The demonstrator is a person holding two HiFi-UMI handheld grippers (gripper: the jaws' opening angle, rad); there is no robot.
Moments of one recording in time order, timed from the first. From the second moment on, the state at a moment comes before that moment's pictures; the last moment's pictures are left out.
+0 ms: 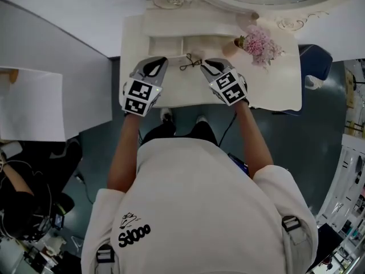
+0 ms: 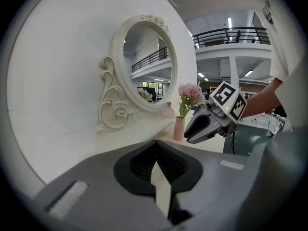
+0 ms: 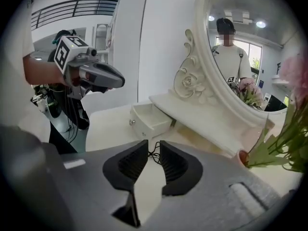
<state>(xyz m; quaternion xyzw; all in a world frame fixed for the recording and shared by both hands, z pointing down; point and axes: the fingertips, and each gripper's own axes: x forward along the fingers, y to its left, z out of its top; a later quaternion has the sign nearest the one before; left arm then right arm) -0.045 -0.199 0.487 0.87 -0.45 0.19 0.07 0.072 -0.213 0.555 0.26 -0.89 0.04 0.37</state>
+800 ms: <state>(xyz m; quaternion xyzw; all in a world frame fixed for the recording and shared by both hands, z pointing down) -0.075 -0.216 0.518 0.88 -0.42 0.21 0.10 0.072 -0.247 0.647 0.20 -0.82 -0.04 0.53</state>
